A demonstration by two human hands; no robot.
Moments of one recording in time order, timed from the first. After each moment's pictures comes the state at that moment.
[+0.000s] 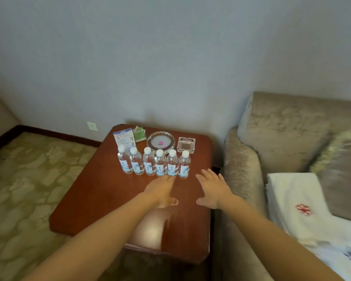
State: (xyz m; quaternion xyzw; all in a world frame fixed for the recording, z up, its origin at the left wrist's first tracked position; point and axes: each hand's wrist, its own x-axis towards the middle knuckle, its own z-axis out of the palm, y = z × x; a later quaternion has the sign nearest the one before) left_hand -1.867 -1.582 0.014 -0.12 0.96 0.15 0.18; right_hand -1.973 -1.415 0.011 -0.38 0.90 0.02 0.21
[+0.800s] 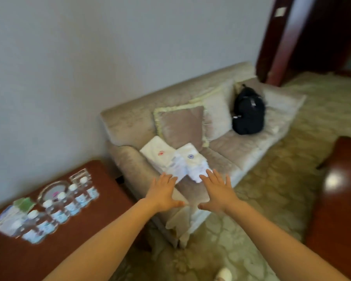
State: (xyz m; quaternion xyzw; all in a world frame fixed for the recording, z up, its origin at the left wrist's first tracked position) left_hand -1.707 -1.338 0.164 0.33 0.93 0.05 0.16; right_hand -1.615 -1.146 0.169 0.07 0.99 -0.09 0.12
